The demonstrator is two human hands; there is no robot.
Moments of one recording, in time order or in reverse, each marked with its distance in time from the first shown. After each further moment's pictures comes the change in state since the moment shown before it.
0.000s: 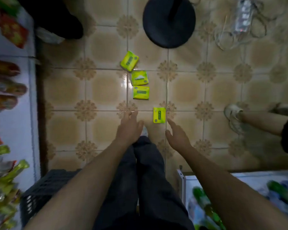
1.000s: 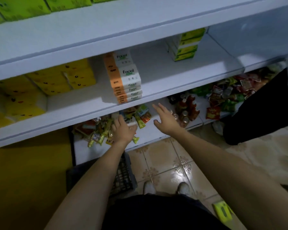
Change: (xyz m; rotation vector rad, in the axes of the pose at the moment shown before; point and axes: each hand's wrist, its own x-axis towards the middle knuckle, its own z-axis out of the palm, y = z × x) left_hand -0.439 -0.390 -0.199 -0.879 1.026 -0.875; right_hand -0.307 -0.555 0.271 -0.813 -0.323 -1.408
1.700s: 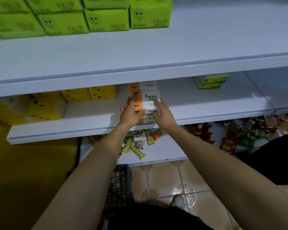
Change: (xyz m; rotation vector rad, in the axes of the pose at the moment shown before) left_hand 0.110 0.048 -0.080 -0.169 0.179 0.215; right_hand 0.116 -0.070 -0.030 0.297 0.075 -0.045
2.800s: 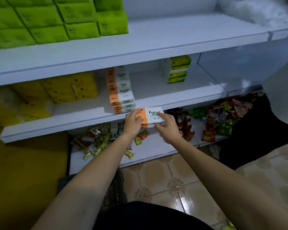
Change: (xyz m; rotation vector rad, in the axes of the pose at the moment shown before) left_hand -0.154 0.064 0.065 -0.292 -0.036 0.029; right_hand -0.181 0.060 -0.057 0.179 0.166 0.077
